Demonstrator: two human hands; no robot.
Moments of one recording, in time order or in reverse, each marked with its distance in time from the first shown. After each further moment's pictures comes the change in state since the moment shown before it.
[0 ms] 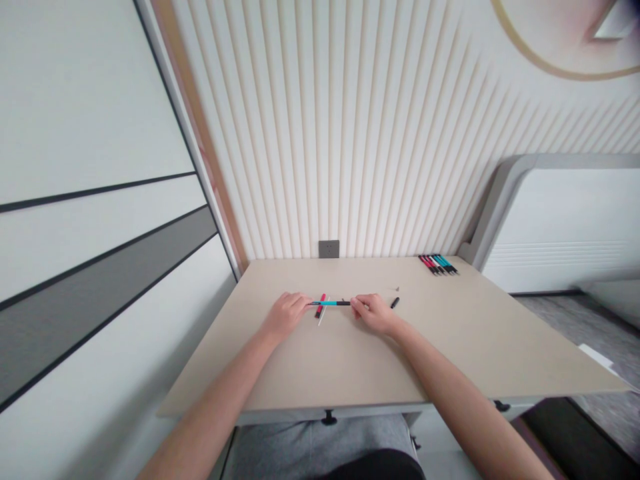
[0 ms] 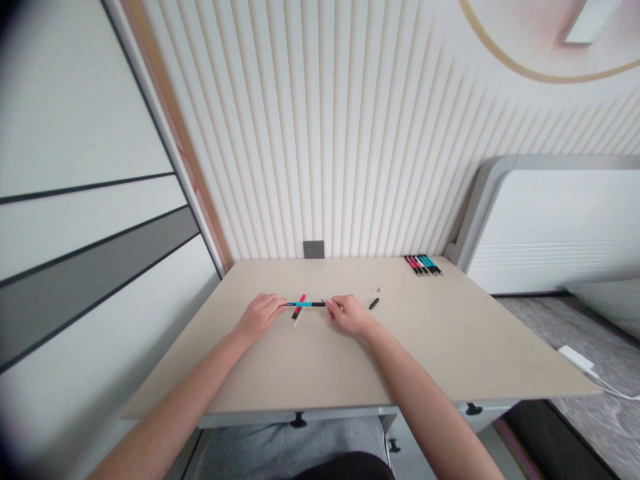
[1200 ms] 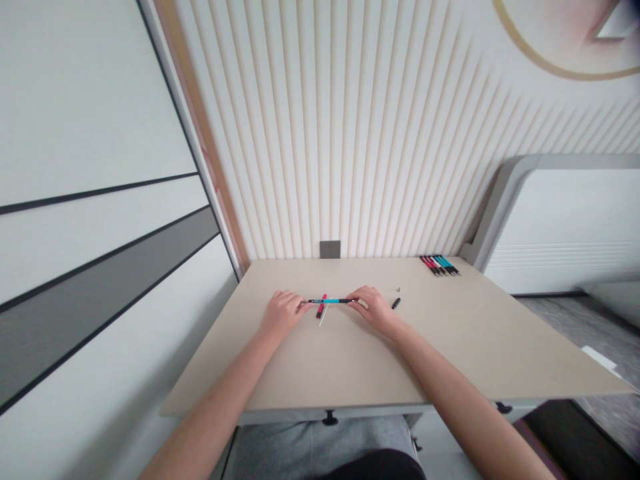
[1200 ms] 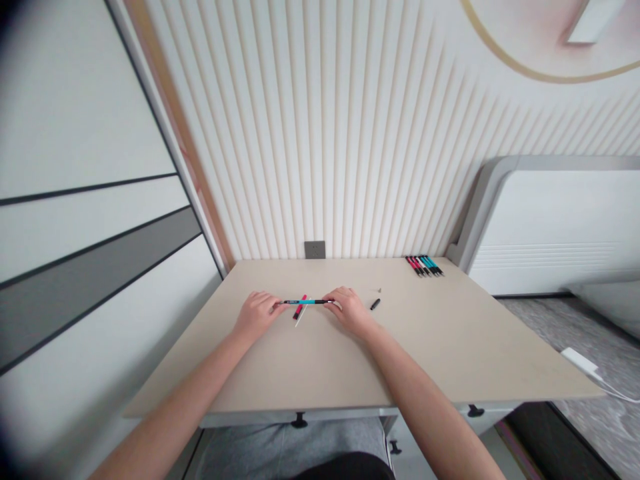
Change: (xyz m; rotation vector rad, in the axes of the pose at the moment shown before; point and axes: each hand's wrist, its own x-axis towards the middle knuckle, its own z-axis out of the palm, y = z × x) left_hand -0.002 -0.003 0.000 0.172 0.061 -0.143; right_hand 0.003 0.000 0.001 -0.148 0.188 -0.244
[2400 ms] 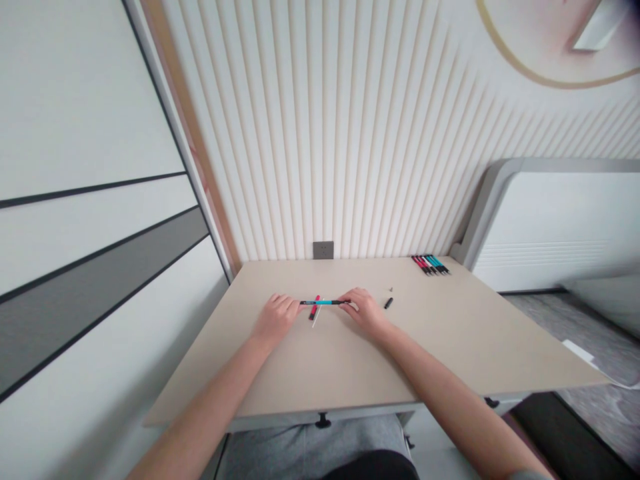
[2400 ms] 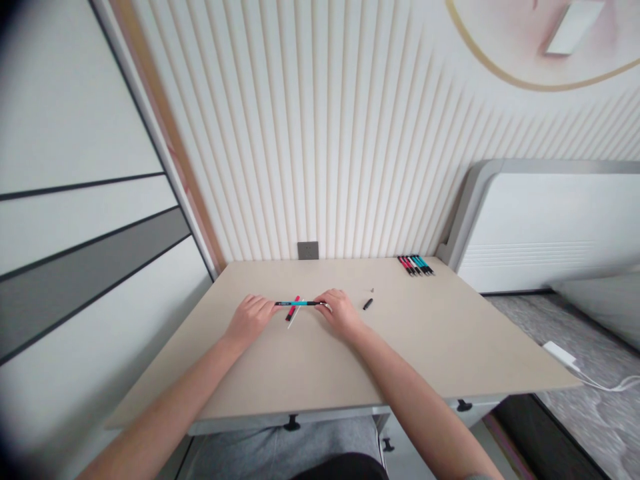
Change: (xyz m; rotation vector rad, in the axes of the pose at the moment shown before) left_hand 0.004 0.009 -0.007 0.199 -0.004 0.184; right_hand -0.001 0.001 0.012 -0.005 0.036 0.024
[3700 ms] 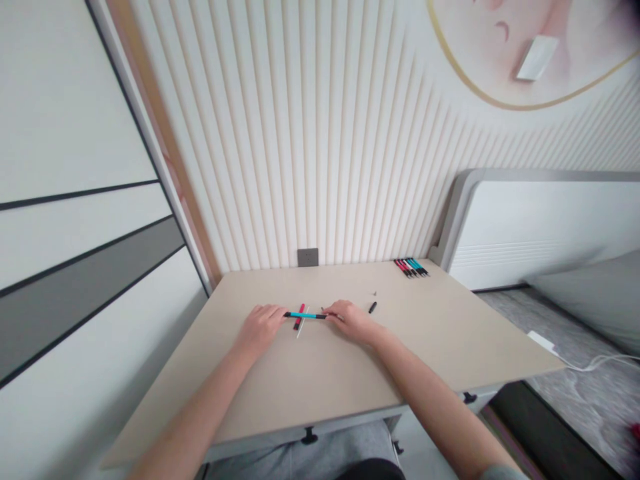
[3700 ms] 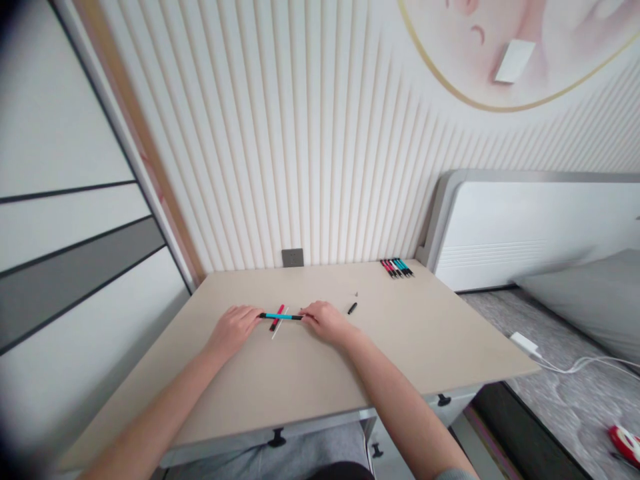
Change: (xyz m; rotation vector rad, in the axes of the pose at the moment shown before) left_hand -0.004 -0.012 0.011 -0.192 -0.084 -0.031; right_hand 0.001 -0.002 -0.012 0.000 -0.231 -0.026
